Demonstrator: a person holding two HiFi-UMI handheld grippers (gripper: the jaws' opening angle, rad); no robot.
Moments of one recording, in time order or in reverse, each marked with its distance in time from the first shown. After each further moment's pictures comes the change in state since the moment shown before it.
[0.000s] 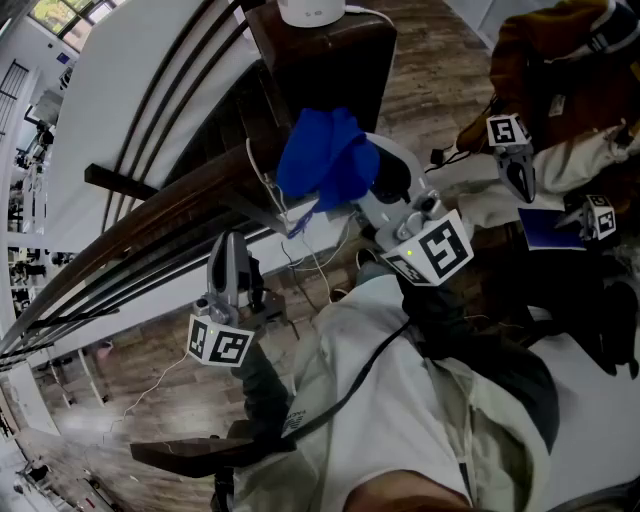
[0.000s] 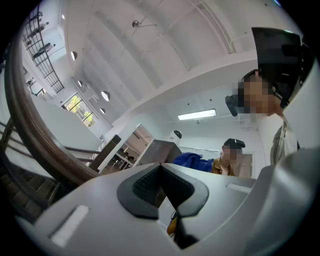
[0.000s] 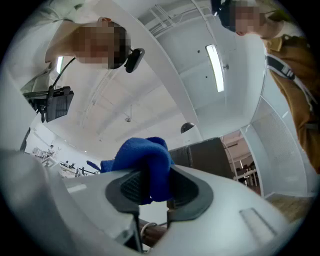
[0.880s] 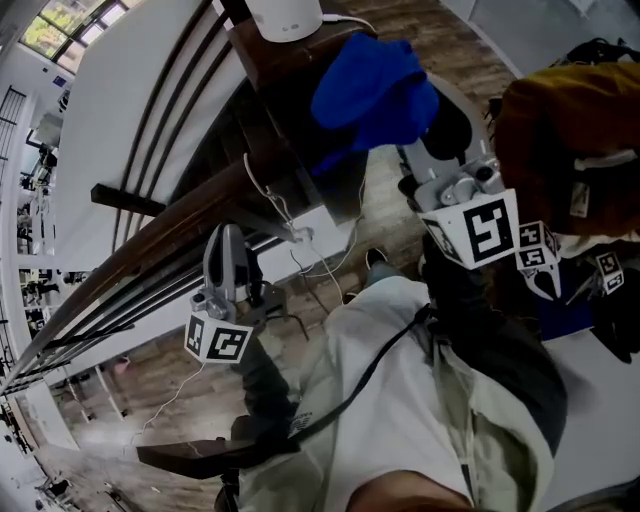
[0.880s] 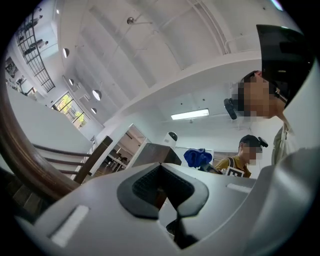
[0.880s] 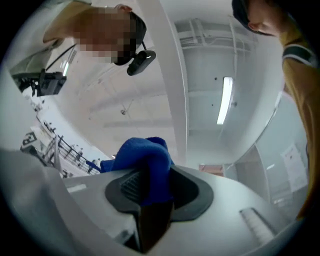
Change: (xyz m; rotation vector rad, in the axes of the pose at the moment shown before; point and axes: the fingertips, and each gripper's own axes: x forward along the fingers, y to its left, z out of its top) left arm 0.033 -0.014 0.031 0.056 -0.029 -0.072; right arm 0.013 -0.063 0.098 -0.345 -0.094 -0.145
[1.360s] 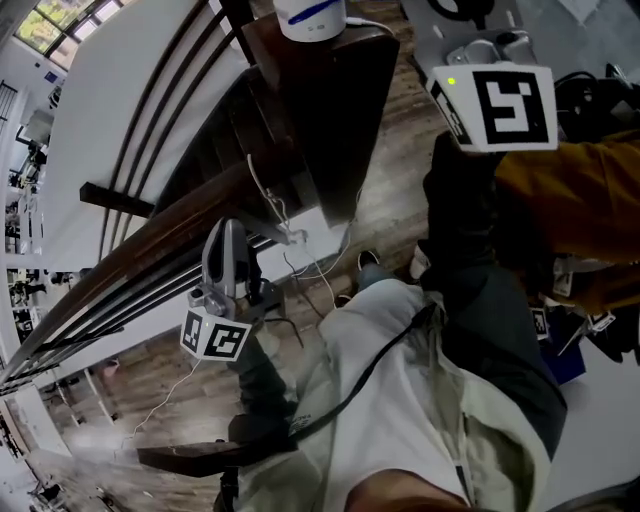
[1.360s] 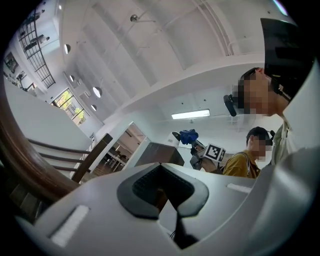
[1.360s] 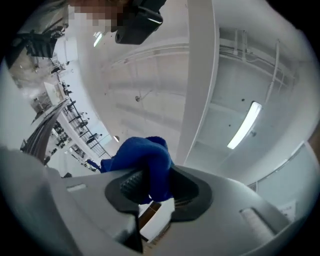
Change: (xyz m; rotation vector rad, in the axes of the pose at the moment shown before) left arm 0.015 0.025 -0.009 -0.029 0.023 -0.012; right arm 0.132 -0.053 0.046 -0.415 0.015 -0.008
